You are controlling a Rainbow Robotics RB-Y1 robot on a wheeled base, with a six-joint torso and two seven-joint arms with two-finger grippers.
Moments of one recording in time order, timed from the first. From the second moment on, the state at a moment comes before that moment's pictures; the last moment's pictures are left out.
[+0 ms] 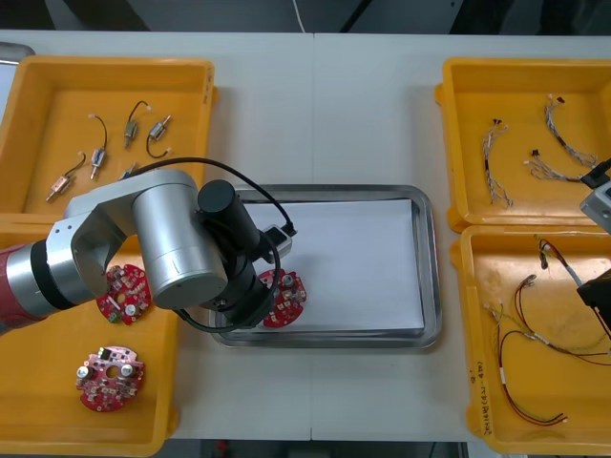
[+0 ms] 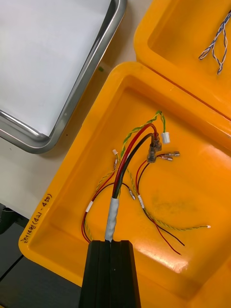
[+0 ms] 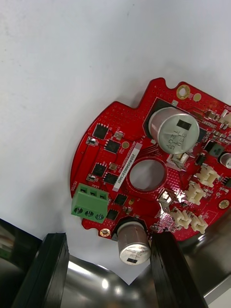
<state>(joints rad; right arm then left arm) -0.04 -0.87 -0.37 -2.58 -1.14 1.92 1.44 -0.75 0.74 -0.95 -1.92 0.81 1.41 -1.15</state>
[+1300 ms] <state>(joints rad) -0.08 -0.87 -0.31 -2.58 -1.15 1.92 1.44 -0.75 0.74 -0.49 -2.03 0.97 1.83 -1.09</state>
